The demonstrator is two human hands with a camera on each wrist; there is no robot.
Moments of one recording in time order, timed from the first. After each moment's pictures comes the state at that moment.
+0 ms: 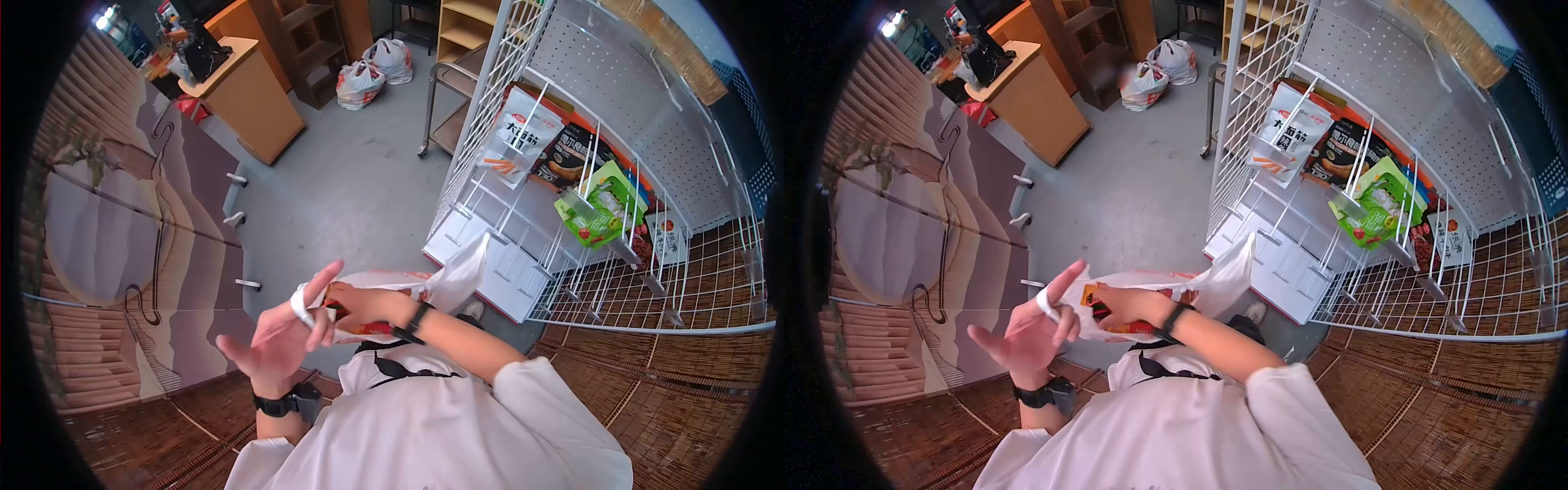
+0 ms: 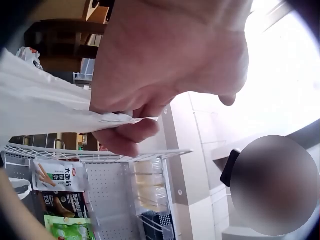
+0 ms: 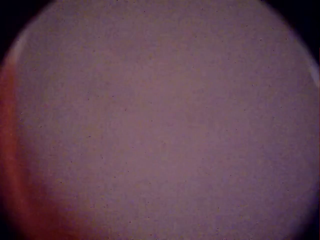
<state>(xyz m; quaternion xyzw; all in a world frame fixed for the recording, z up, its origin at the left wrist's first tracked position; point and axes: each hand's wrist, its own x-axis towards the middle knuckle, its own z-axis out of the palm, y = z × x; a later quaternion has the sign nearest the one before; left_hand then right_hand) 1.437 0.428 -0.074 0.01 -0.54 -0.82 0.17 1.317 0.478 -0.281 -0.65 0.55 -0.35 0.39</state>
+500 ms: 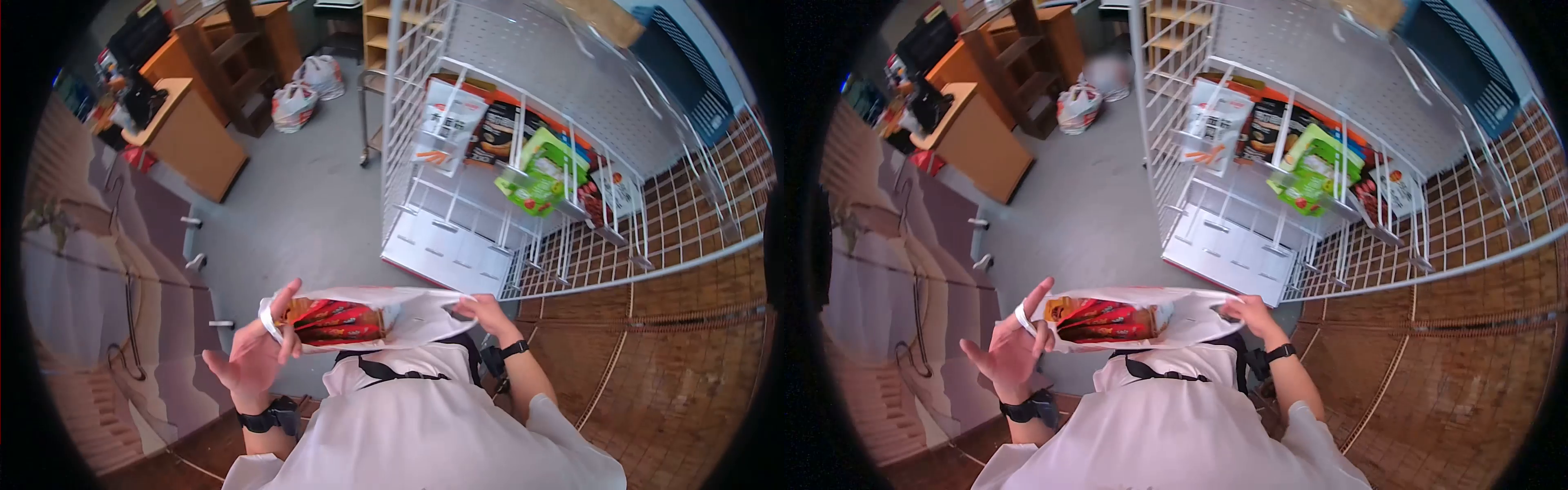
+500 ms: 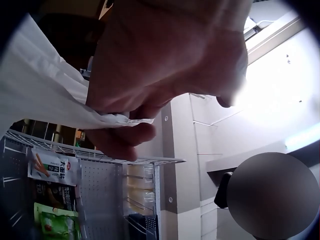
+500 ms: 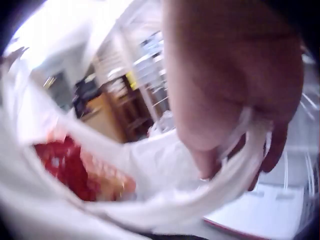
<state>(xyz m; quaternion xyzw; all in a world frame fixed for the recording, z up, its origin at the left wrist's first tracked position) 1.437 0.426 -0.087 0.02 -0.54 -0.83 0.12 1.236 0.781 -0.338 0.05 0.66 -0.64 0.39</state>
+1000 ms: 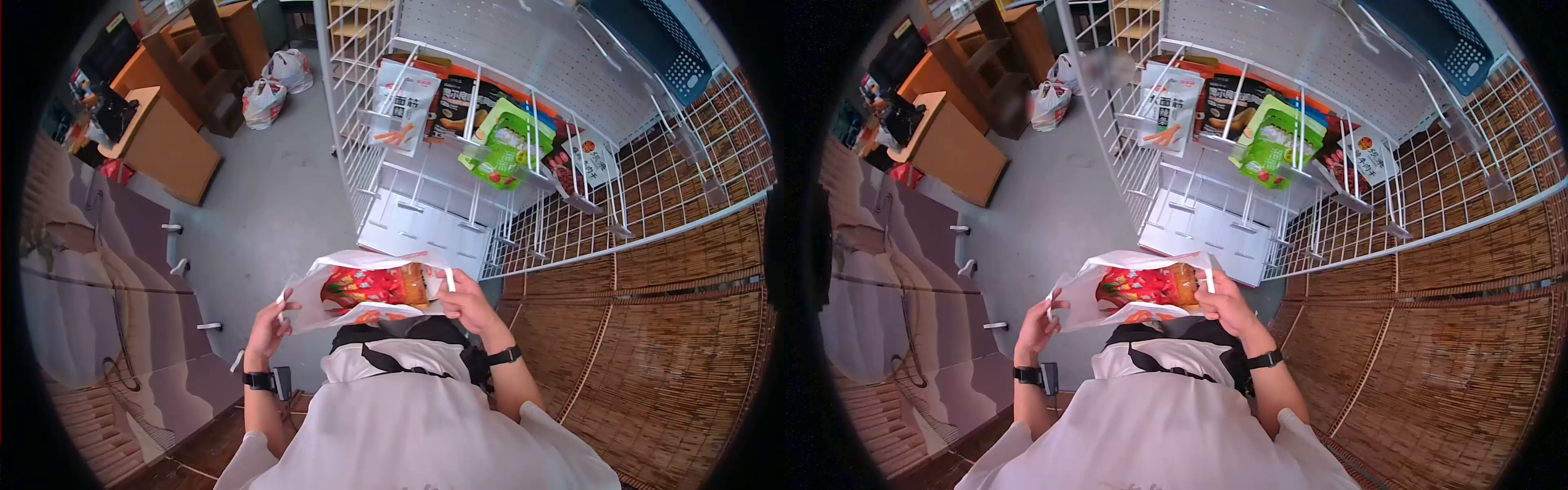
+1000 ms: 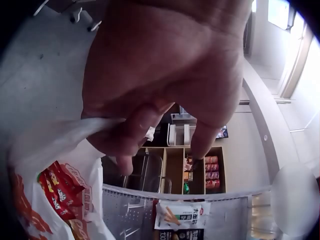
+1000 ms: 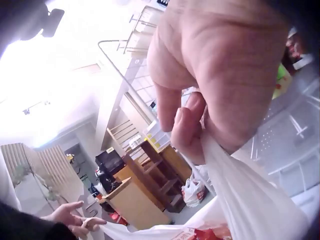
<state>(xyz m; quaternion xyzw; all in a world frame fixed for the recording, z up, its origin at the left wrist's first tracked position) 1.439 0.411 -0.257 0.29 -0.50 -0.81 -0.07 1.260 0.780 -0.222 0.05 0.50 -0.75 0.43</state>
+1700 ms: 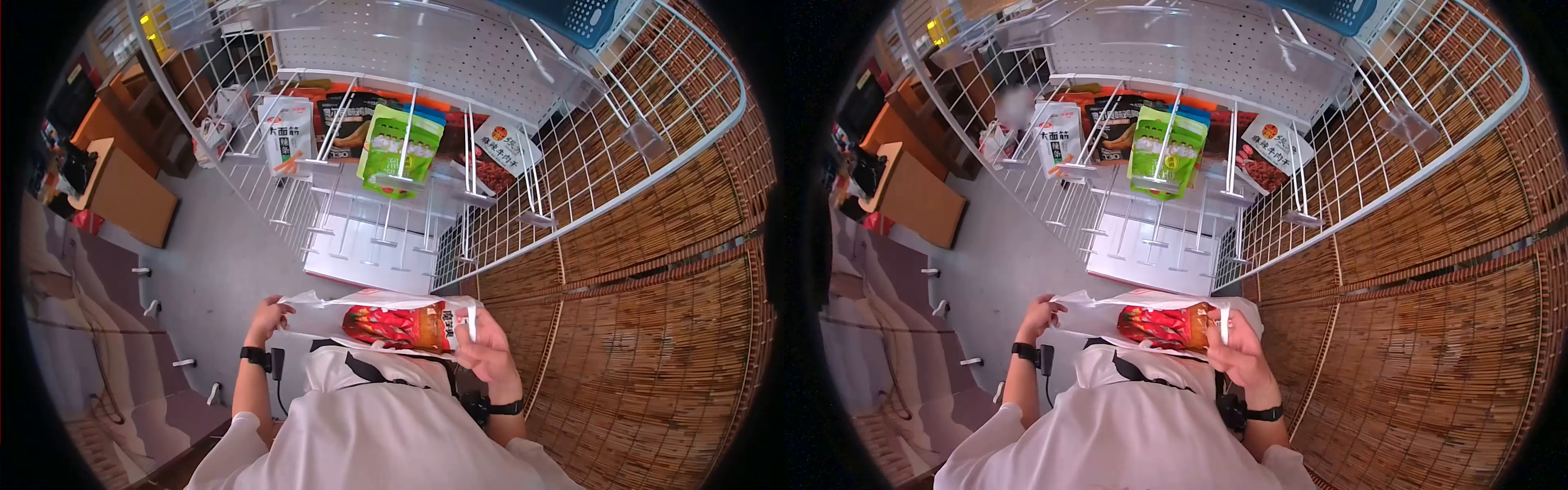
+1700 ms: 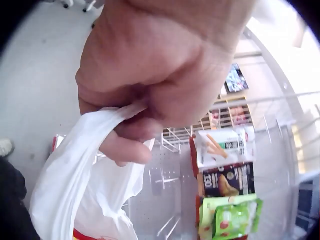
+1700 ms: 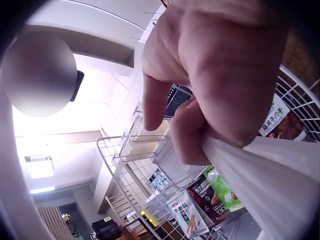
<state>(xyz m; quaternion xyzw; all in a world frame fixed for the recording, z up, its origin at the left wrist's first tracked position) 1.302 0.554 -0.316 0.36 -0.61 -0.69 -0.16 1.285 0.979 -0.131 -0.01 0.40 -0.87 0.30</state>
